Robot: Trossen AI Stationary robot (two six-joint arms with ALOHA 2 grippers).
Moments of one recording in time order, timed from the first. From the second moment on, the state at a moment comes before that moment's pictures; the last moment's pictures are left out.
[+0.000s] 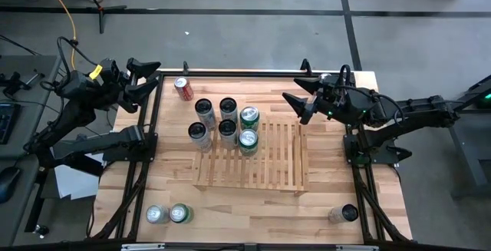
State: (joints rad) left arm 0.46 0.46 0.90 -0.11 0.14 -0.39; right arm 0.13 1.00 1.03 -0.02 0.64 0.37
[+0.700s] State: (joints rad) left arm 0.46 0.46 0.90 -0.11 0.14 -0.42; right arm -0.27 1.09 1.03 -0.87 0.72 1.09
